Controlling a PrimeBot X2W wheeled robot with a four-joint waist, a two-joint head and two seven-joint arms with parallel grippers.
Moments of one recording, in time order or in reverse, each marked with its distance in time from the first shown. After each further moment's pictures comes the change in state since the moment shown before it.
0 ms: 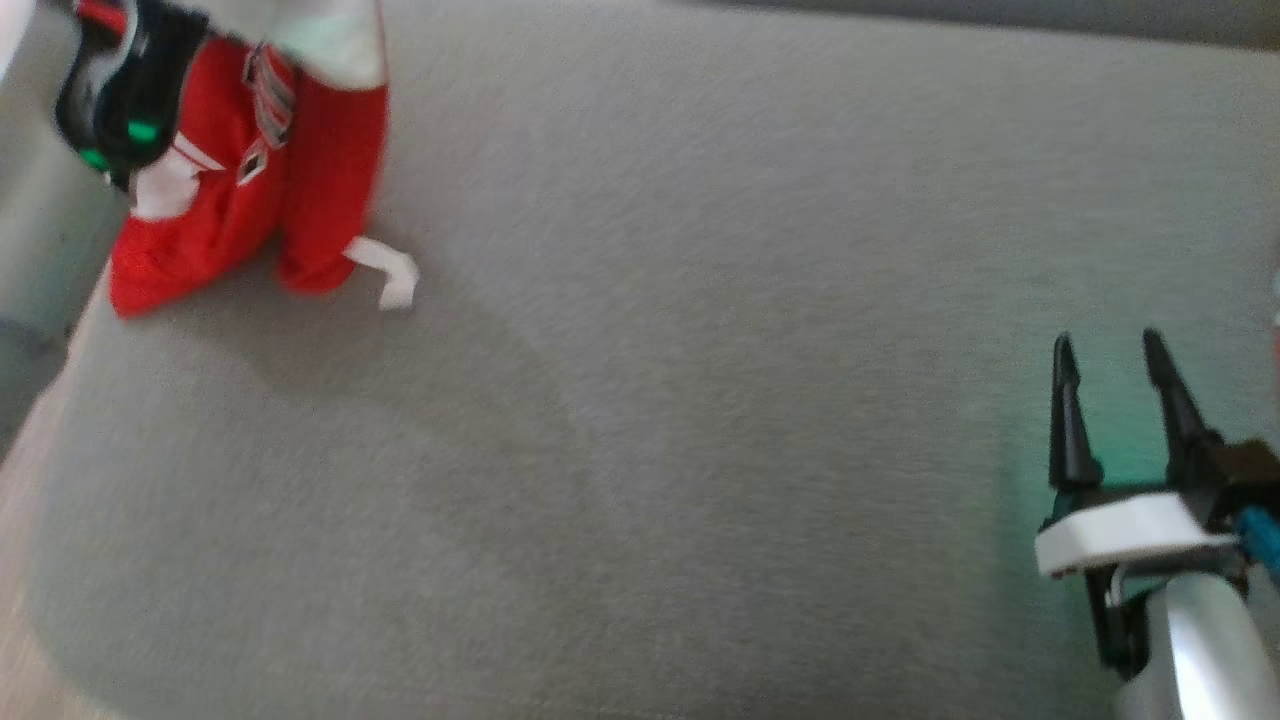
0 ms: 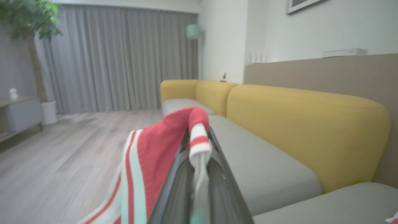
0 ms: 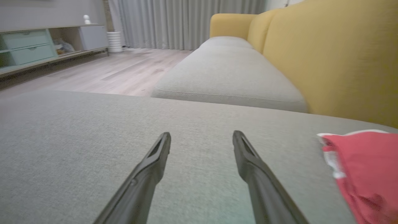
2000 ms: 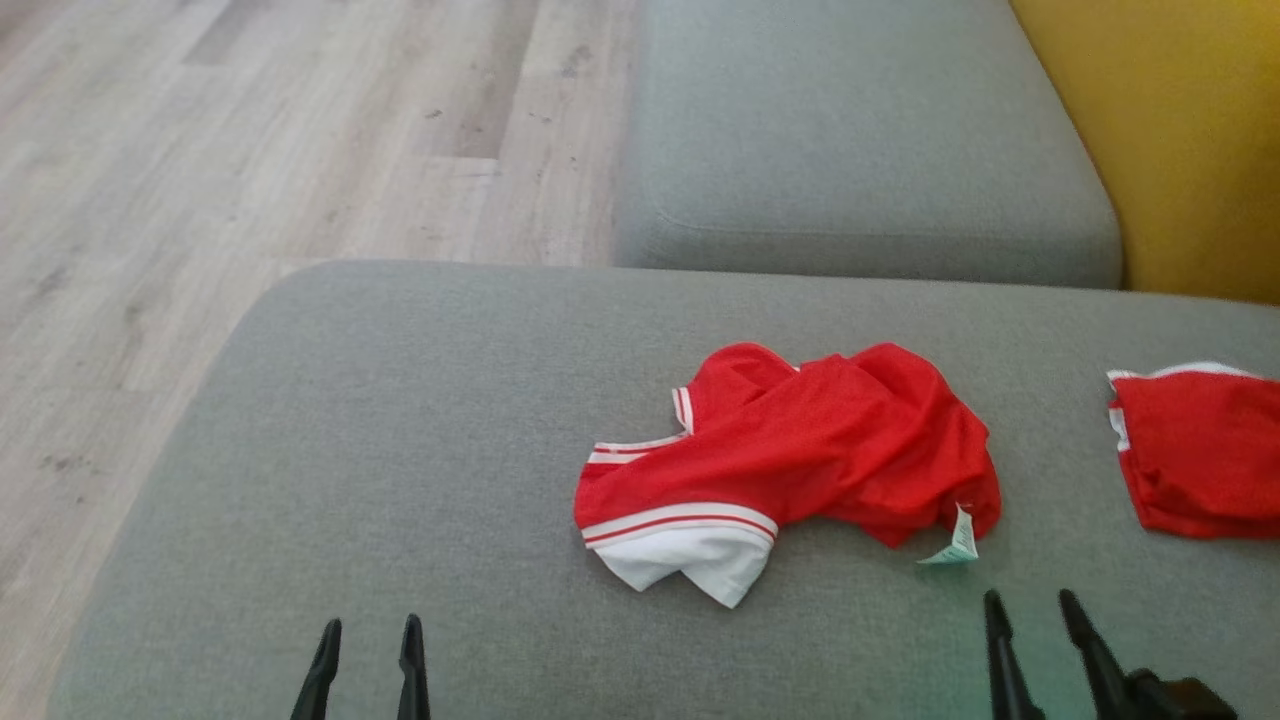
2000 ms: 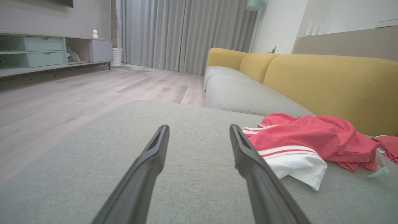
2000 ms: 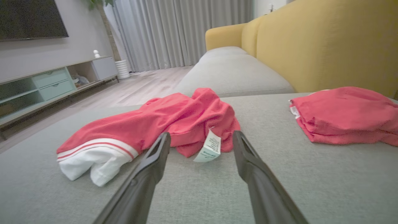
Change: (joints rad) left arm 1.545 -0.399 0.662 -0.453 0.775 0.155 -0.186; right arm 0.398 0.024 0.142 -0.057 0.206 0.000 0.004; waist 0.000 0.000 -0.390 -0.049
